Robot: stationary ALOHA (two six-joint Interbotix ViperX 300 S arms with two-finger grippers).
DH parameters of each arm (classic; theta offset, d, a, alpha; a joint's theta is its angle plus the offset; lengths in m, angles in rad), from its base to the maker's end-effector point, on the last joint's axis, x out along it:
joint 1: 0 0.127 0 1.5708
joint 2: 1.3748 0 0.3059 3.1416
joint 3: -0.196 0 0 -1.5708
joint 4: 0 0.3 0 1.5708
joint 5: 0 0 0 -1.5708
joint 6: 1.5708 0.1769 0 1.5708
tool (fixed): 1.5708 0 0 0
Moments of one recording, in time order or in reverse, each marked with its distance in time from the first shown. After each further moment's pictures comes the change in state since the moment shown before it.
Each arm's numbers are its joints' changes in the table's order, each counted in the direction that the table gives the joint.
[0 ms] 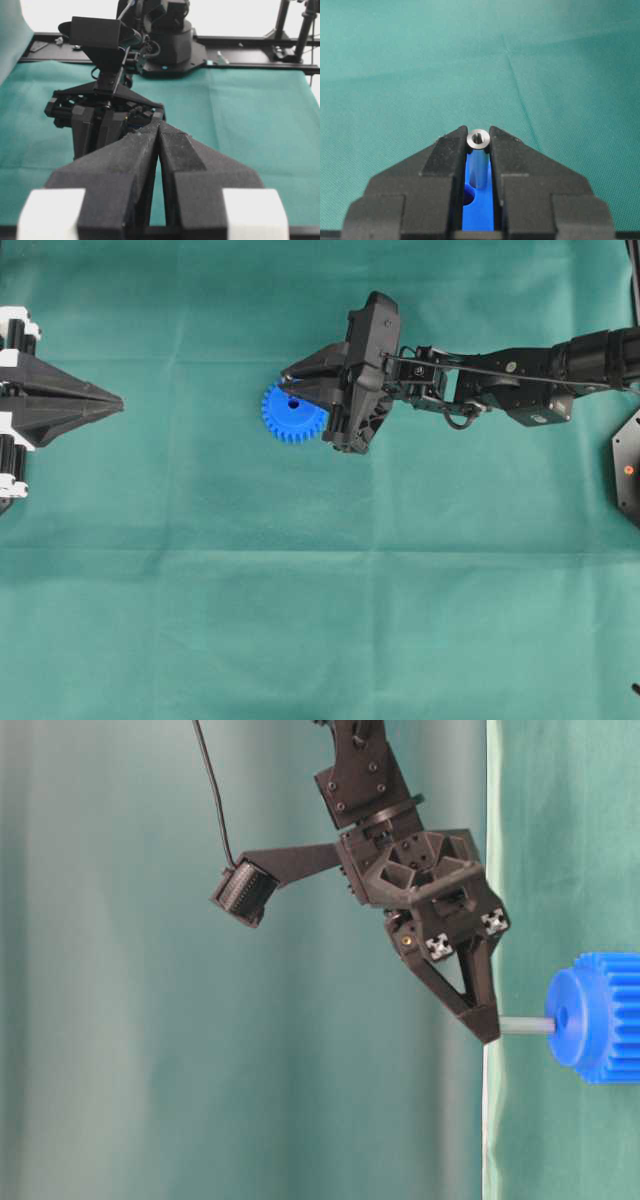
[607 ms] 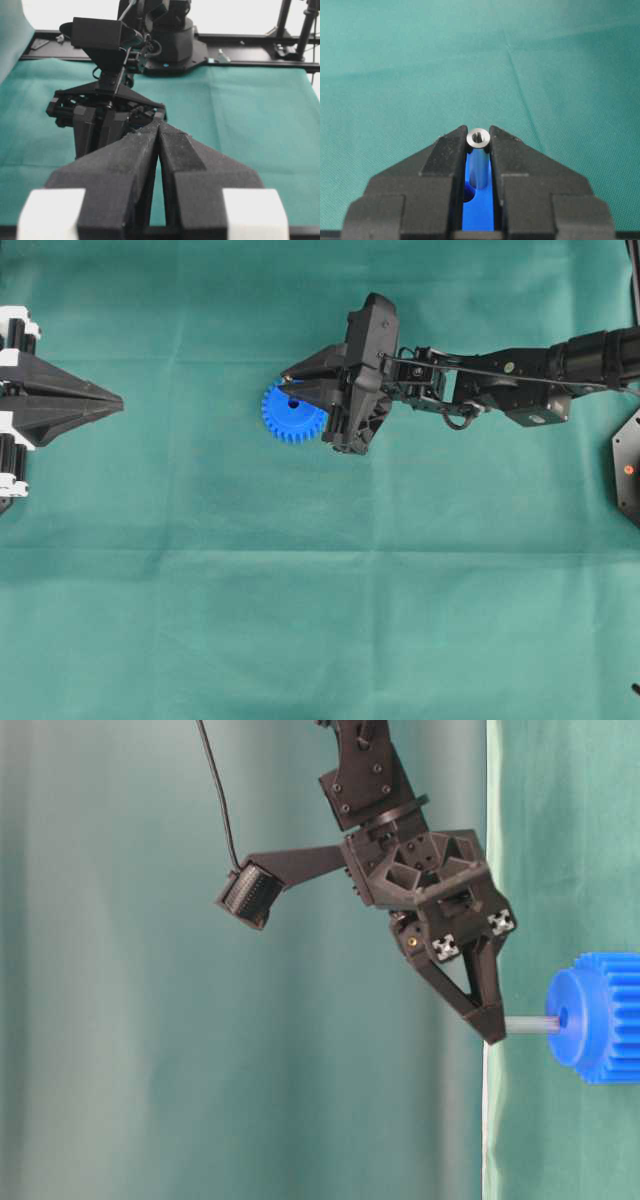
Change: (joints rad) left arm 0.002 0.000 0.000 0.000 0.006 0.000; right arm 0.002 -0.005 0.000 0.000 0.009 0.000
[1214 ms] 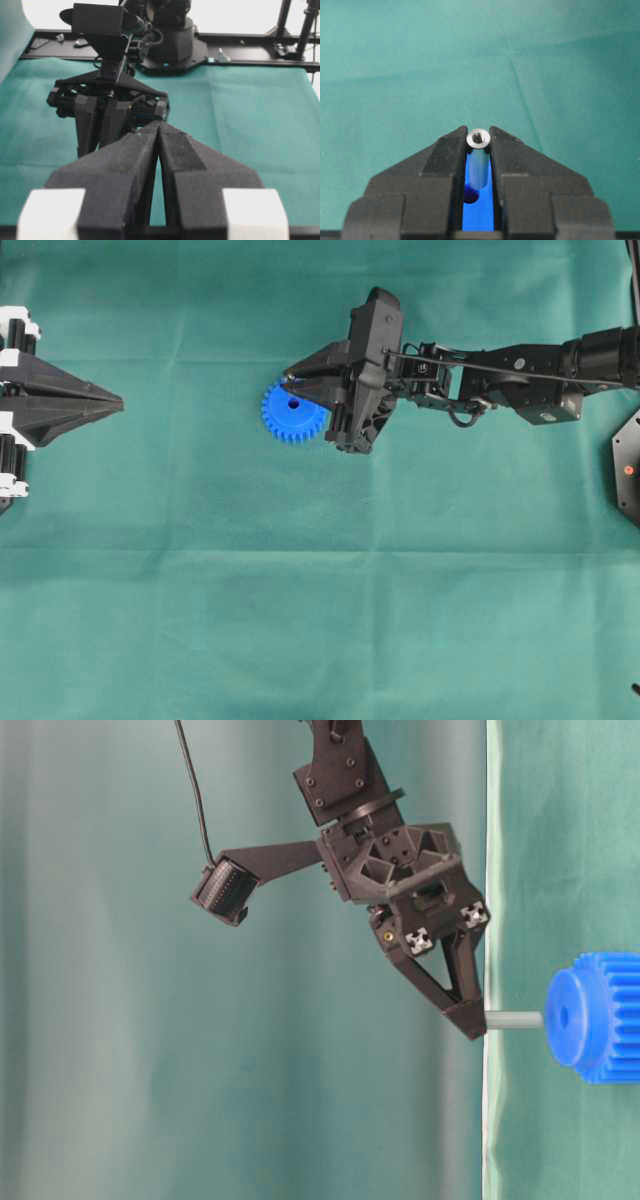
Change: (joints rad) left arm 0.000 0.002 0.000 0.000 0.002 -0.002; right arm 0.008 0.048 0.000 0.000 0.054 0.000
